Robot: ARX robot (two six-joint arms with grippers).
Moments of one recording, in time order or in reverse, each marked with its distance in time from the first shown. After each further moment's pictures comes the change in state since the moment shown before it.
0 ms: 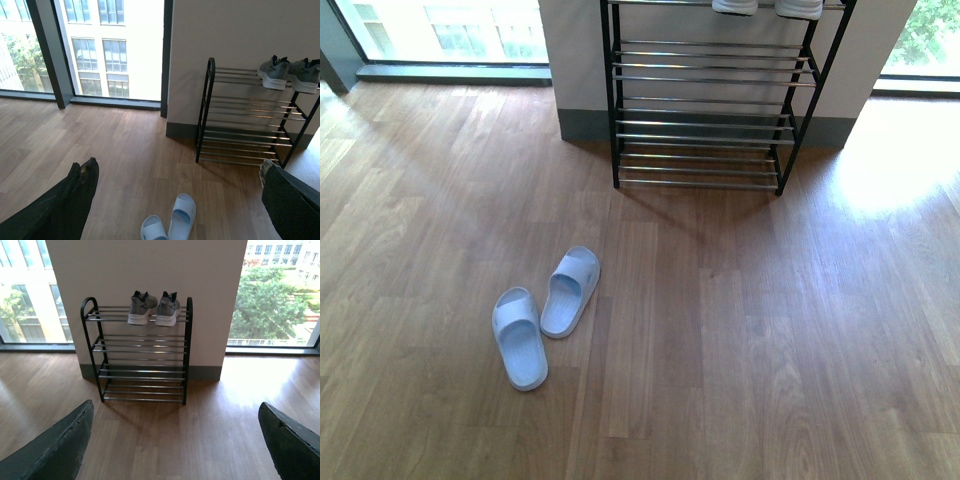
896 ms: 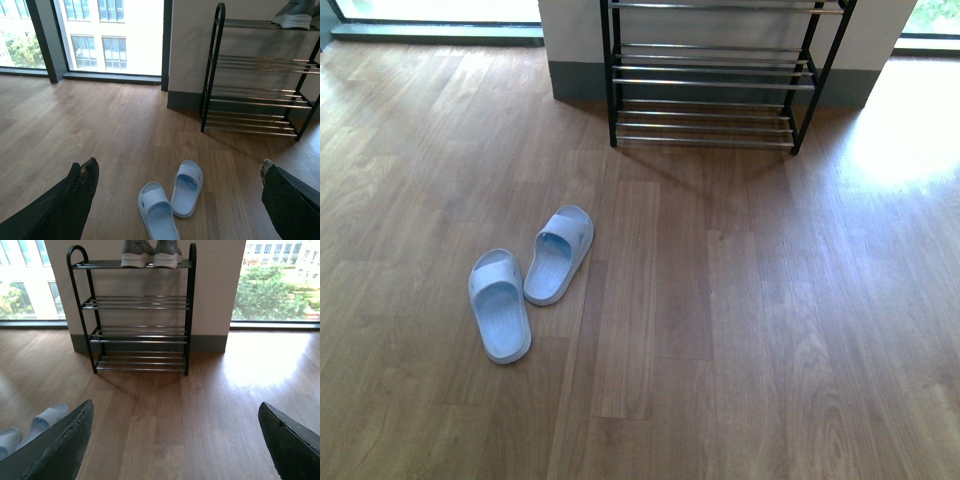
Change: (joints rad) left arm 0.000 0.000 0.000 0.000 0.002 0.000; right arm 0.000 0.000 0.000 0.000 0.003 0.000
